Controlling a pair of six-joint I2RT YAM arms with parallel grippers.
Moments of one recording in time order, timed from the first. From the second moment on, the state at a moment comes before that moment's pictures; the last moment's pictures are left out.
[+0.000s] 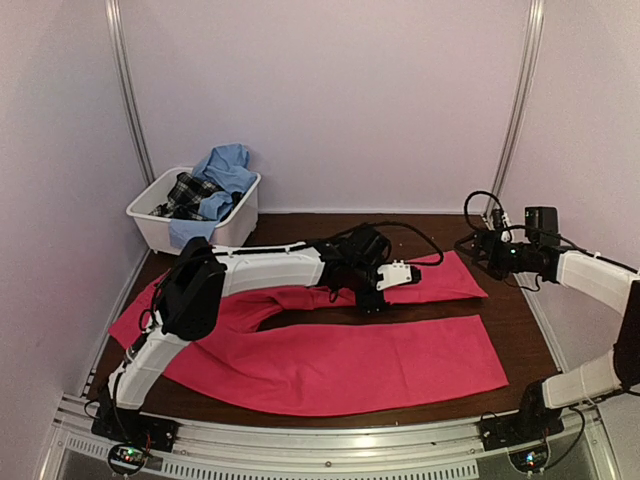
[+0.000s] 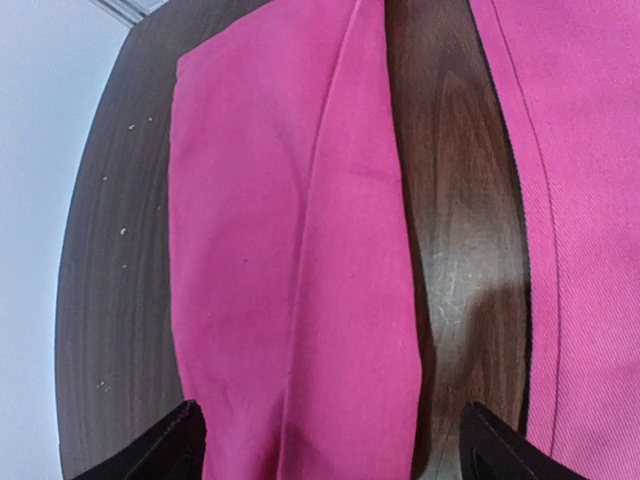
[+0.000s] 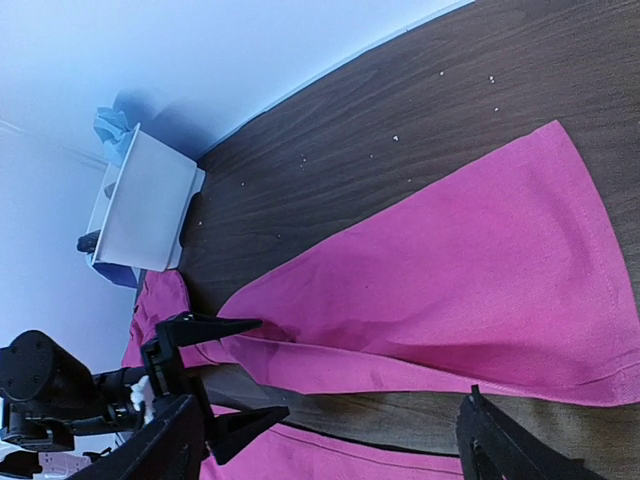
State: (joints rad) left arm -1.00 2.45 2.08 -0.43 0.00 0.65; right arm -0.03 1.27 0.78 -0.14 -0.62 0.50
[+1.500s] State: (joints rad) left arm -0.67 2.07 1.63 -0.40 0.34 0.02; right arm 0.21 1.03 0.71 -0.20 -0.62 0.38
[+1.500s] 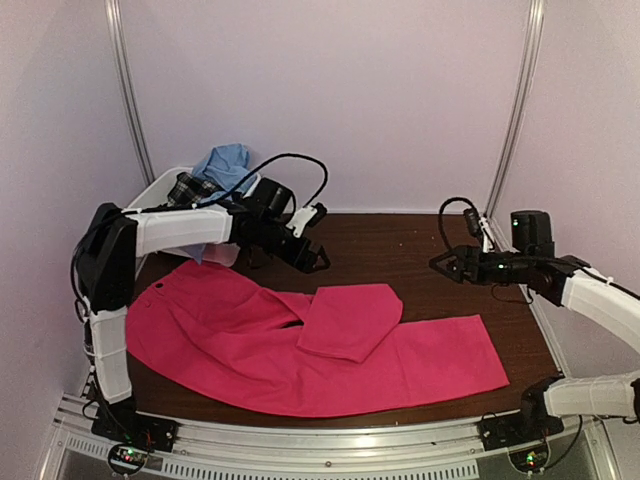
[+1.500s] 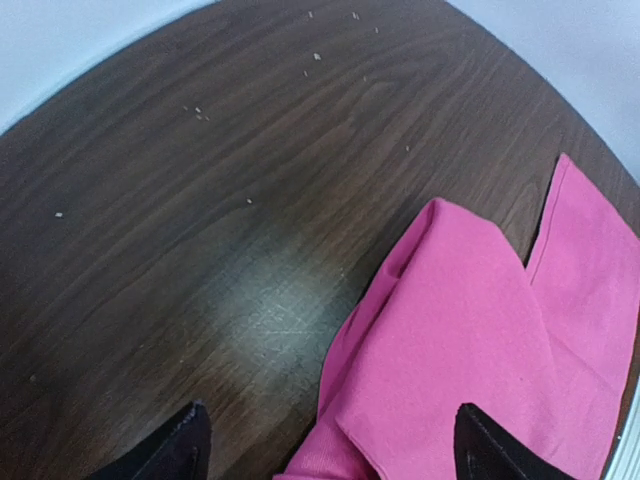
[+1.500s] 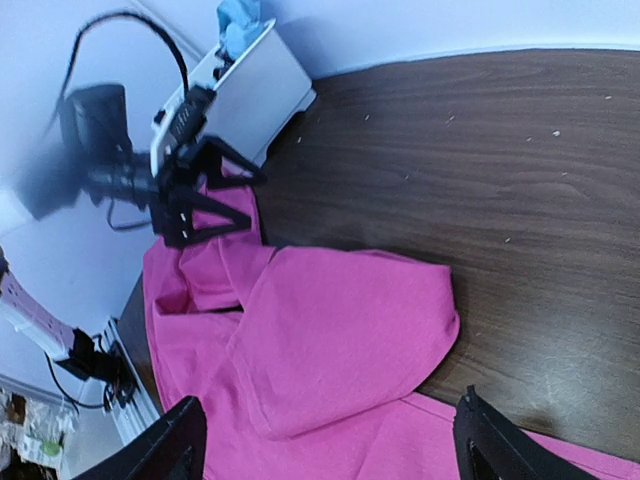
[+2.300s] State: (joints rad) left arm -0.52 1.60 1.21 -0.17 0.21 -0.29; right arm 1.07 1.84 1.19 -0.47 0.02 -0.03
